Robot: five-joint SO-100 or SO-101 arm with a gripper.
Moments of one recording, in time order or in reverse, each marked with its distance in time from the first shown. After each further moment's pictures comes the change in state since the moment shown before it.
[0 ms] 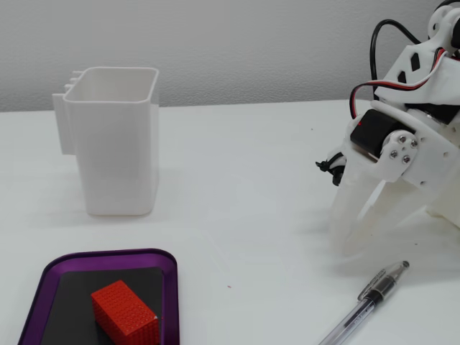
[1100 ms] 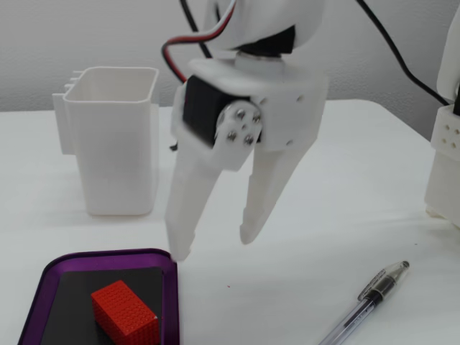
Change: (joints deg) arm -3.5 -108.6 -94.7 8.5 -15.6
